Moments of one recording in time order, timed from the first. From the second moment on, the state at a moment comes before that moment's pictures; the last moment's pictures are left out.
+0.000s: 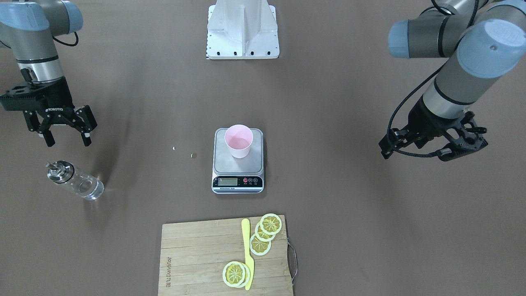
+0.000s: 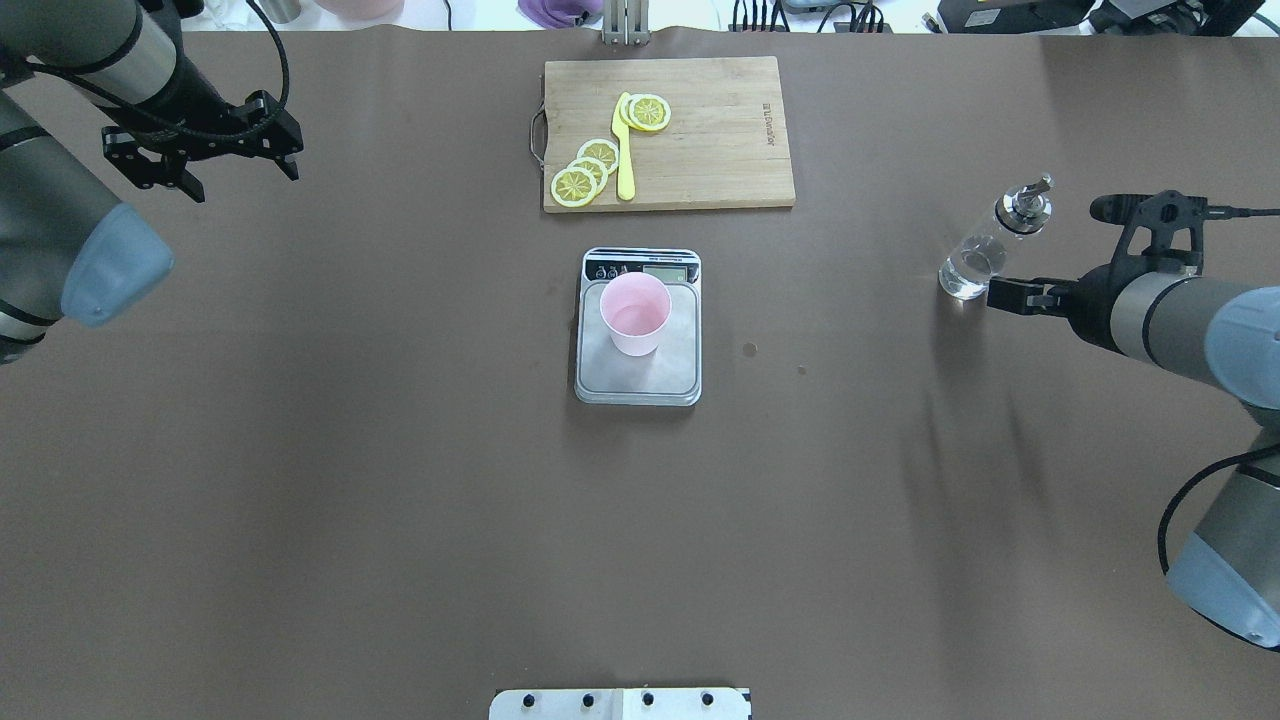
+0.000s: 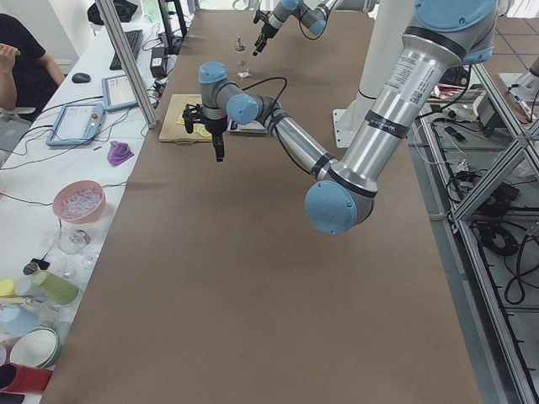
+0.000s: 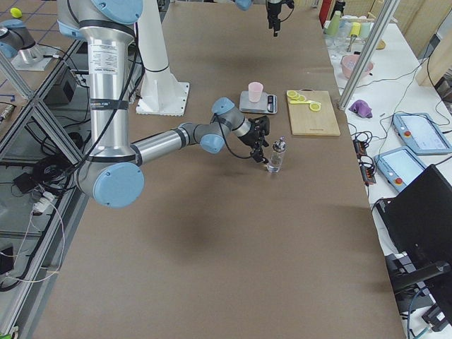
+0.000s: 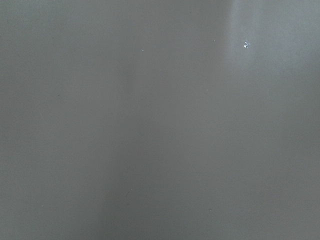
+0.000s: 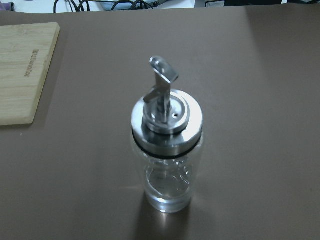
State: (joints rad) left arm -1.02 -2.06 -1.75 -1.49 -2.15 -1.04; right arm 0.73 -1.65 1.99 -0.98 1.57 1.11
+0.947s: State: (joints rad) left arm -1.05 -2.06 -1.76 -1.51 -2.15 -0.99; right arm 1.31 -1.51 2.01 -1.69 2.27 0.35
